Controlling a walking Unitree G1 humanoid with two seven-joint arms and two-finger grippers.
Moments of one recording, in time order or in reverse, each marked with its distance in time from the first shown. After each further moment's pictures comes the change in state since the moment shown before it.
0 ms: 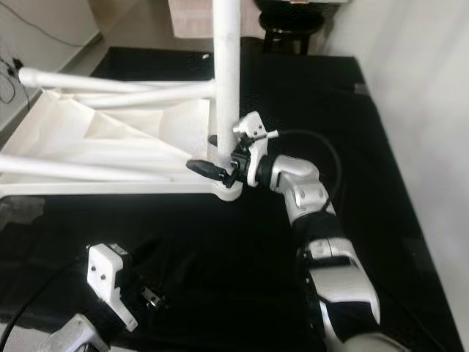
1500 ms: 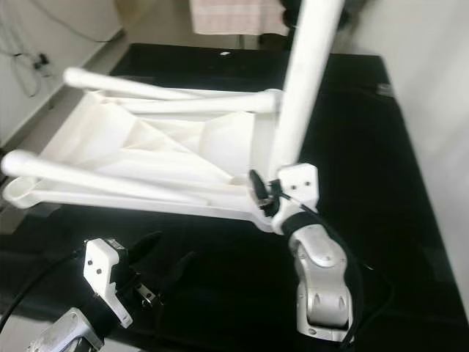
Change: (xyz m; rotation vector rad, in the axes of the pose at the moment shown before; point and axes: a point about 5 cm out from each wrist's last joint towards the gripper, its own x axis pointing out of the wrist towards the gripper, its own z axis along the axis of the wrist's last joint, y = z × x) left arm 0.005 0.007 0.005 -0.004 0.012 -0.030; right arm -0.064 0.084 -0.036 -0.026 0.060 -0.764
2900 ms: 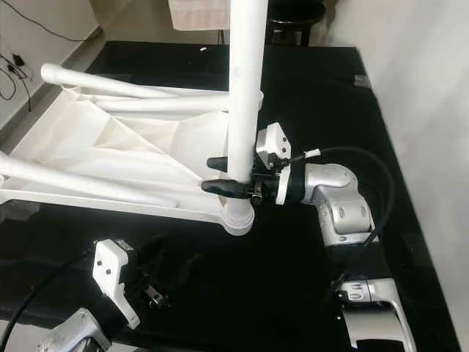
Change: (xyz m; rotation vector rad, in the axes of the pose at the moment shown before) left arm 0.002 -0.007 -0.005 -0.024 0.013 -0.003; right arm 0.040 -0.018 0.049 -0.059 -0.101 0.773
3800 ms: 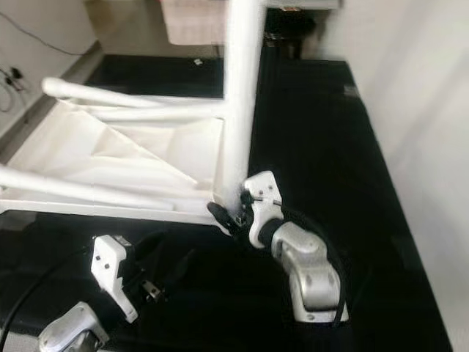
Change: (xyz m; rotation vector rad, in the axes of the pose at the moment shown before) left arm 0.006 0.008 0.000 0.018 -0.011 -0.007; right arm 0.009 0.044 -0.045 0.190 0.127 -0.341
